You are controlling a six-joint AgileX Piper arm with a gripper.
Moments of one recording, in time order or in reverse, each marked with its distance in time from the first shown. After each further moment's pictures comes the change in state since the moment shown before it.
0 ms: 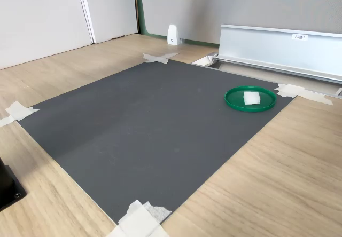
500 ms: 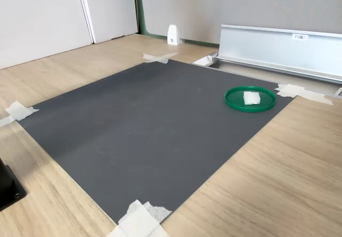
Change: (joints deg) arm 0.0 -31.0 27.6 0.0 -5.5 6.9
